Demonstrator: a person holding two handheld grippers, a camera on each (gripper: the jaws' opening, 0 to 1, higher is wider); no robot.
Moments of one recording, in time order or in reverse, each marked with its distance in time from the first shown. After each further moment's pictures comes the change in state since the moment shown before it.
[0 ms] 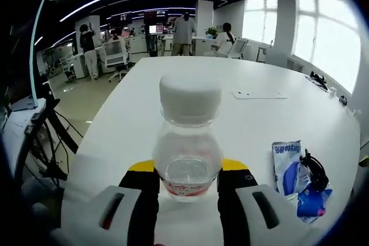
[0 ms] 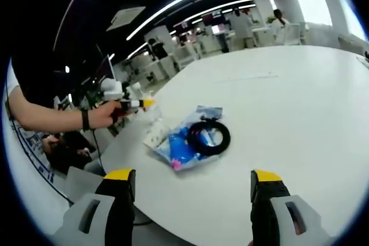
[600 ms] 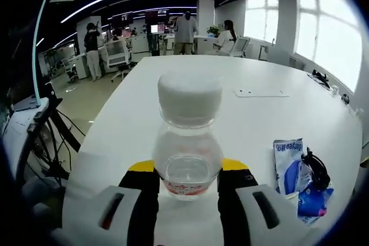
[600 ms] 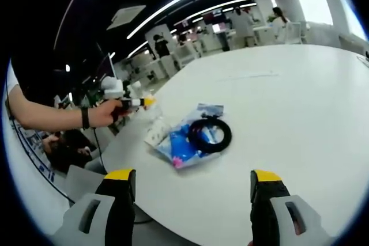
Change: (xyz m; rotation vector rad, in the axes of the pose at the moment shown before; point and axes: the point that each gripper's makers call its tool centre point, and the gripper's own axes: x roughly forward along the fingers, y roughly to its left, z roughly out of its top) left arm 0.000 -0.004 0.001 0.008 0.005 0.011; right arm 0.001 0.002 -0.004 -0.002 0.009 0.006
